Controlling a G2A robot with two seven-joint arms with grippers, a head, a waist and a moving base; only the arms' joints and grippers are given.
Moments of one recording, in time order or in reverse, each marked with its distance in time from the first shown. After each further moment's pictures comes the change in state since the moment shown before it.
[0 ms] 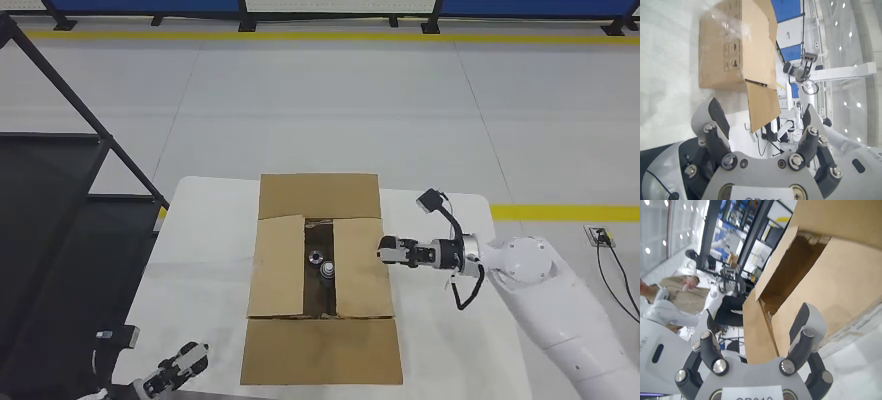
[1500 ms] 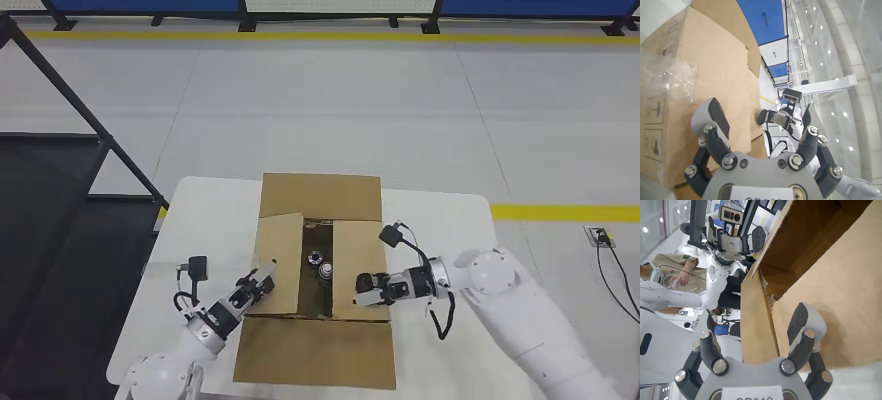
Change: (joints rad) left arm -0.440 -0.072 0.455 0.145 0.219 0.178 0.479; right arm -0.057 -0.077 -0.055 -0.028 -0.102 -0.063 0.198
